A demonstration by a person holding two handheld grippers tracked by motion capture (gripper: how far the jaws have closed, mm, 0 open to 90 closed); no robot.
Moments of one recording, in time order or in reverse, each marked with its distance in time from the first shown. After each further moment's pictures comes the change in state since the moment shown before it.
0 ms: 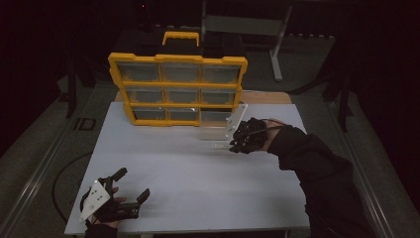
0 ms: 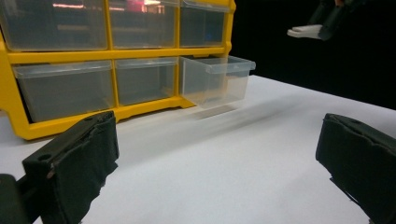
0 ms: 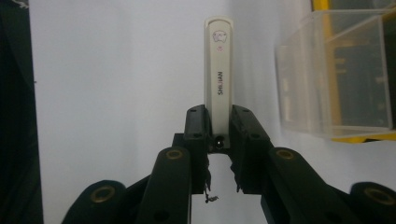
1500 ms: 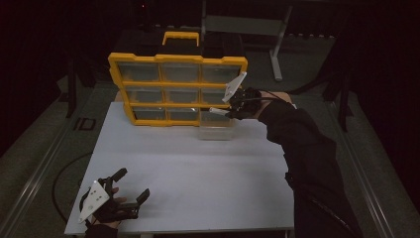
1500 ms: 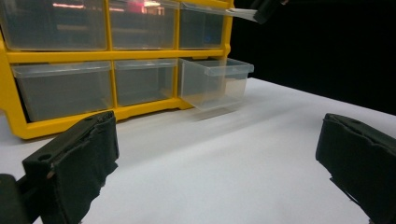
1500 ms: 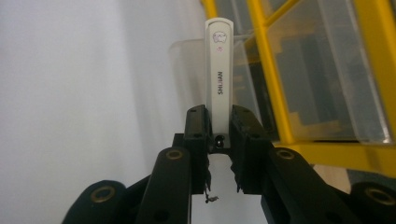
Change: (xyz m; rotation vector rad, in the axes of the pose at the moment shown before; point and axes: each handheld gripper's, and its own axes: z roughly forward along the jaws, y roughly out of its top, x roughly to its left) left arm 0.000 0.000 -0.001 -0.012 -0.004 -0.018; right arm -0.082 0.008 0.003 -0.072 -0.161 0.073
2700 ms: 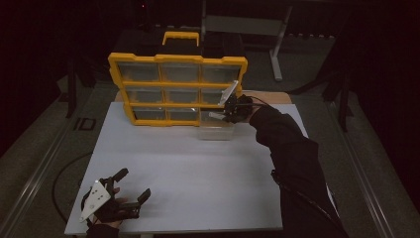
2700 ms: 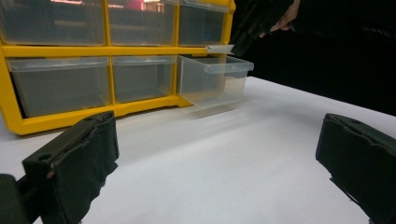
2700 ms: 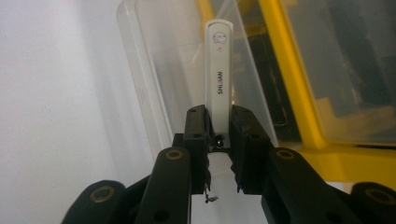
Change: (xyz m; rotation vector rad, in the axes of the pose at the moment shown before) left arm 0.000 -0.002 0.002 0.008 -0.003 -0.013; right arm -0.016 -0.020 0.068 0.046 0.011 0.077
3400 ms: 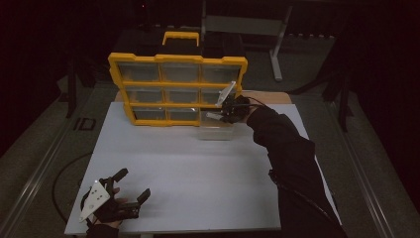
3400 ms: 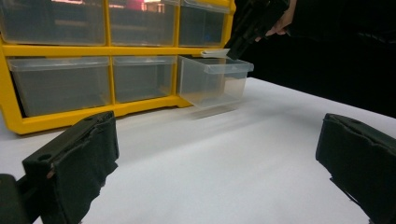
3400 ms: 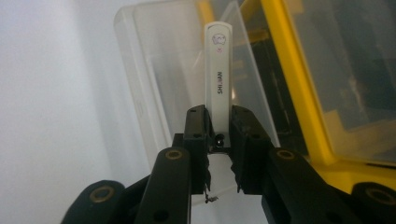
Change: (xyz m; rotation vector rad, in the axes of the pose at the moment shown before) left arm 0.000 0.000 0.000 -0.005 -0.001 -0.007; right arm 0.000 0.005 0.007 -0.027 -0.005 0.008
